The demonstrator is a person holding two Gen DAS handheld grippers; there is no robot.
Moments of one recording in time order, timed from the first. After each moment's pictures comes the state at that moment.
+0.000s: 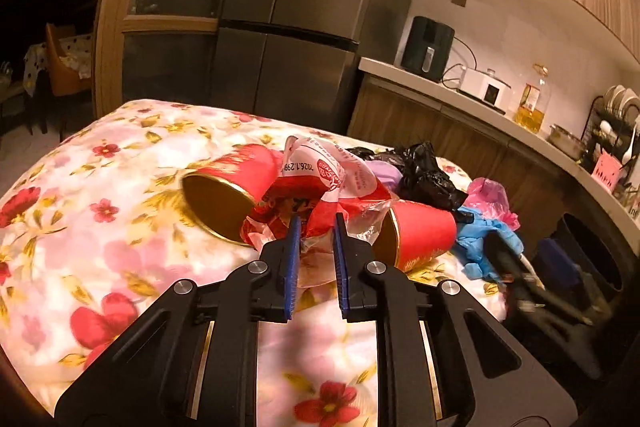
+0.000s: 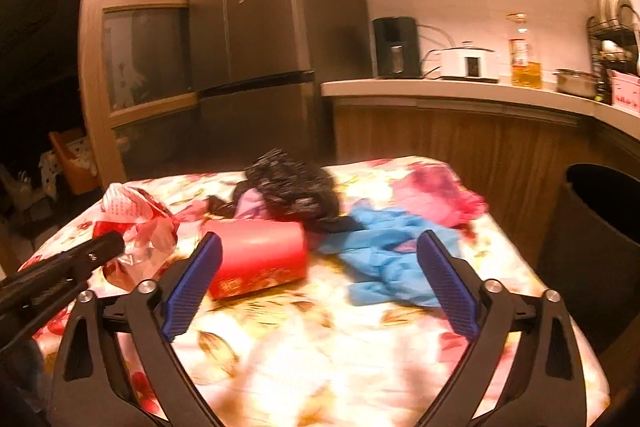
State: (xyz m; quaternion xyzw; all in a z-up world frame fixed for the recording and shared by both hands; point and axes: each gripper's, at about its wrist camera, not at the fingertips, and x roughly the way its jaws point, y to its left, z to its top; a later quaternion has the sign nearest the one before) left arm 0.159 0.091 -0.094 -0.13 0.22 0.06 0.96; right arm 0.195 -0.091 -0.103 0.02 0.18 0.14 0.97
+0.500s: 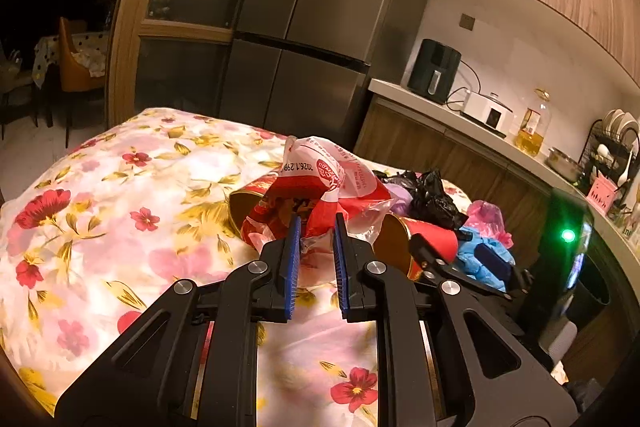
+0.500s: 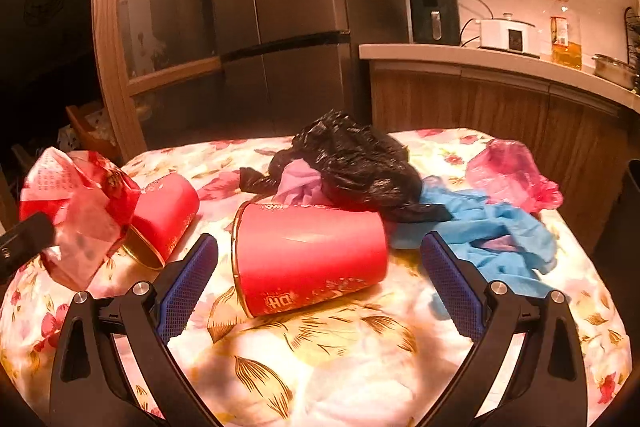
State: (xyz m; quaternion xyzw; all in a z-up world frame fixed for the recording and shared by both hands) left arm 0.132 0.117 -0.079 -0.16 0.20 0.07 0.97; right arm 0.236 -0.049 -0.116 0.01 0.25 0.18 0.95
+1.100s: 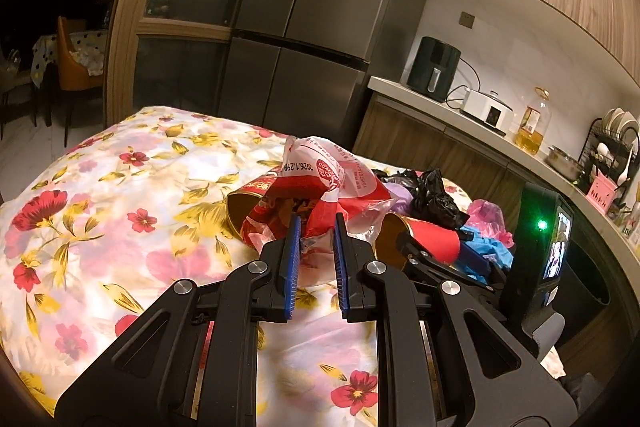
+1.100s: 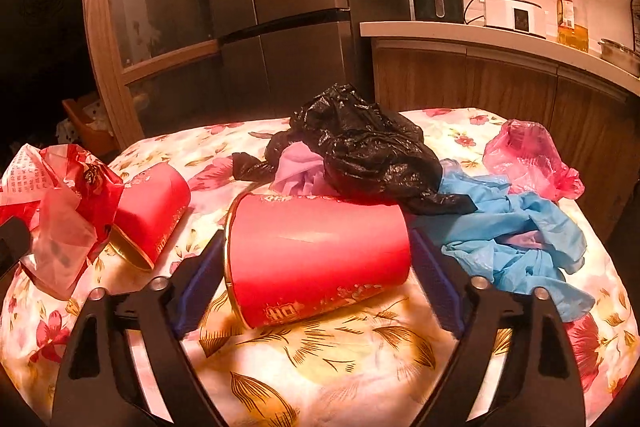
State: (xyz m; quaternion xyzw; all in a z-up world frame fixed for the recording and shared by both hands) left arm 0.135 0.119 -0.080 -0.16 0.20 0.07 0.96; right arm 0.253 -0.044 -0.127 0.02 0.28 0.18 0.94
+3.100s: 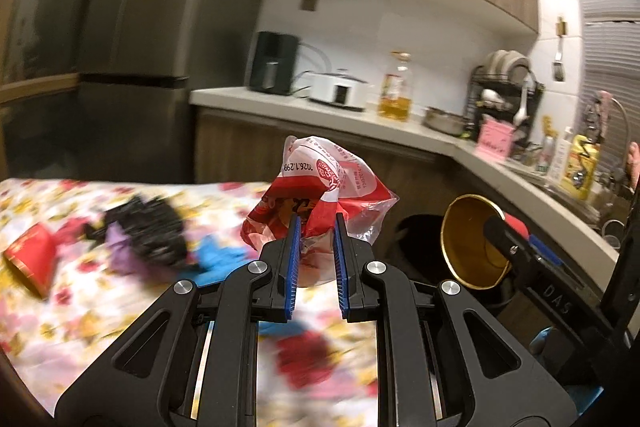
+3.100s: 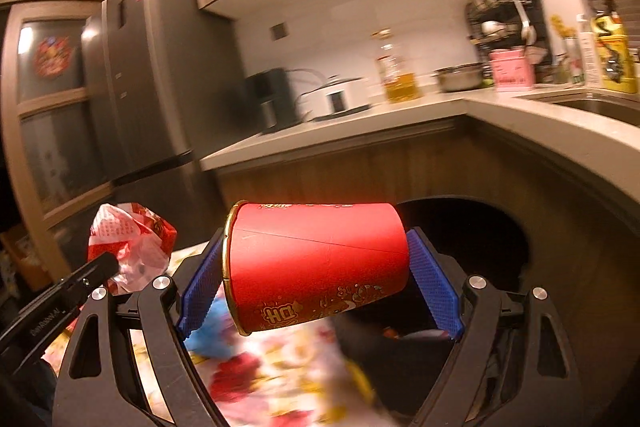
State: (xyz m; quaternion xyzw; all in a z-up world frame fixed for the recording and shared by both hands) left arm 0.190 -0.134 -0.026 -0.07 0.16 -0.16 0.97; right arm 0.158 -0.336 -0.040 0.14 0.12 -0.04 0.98
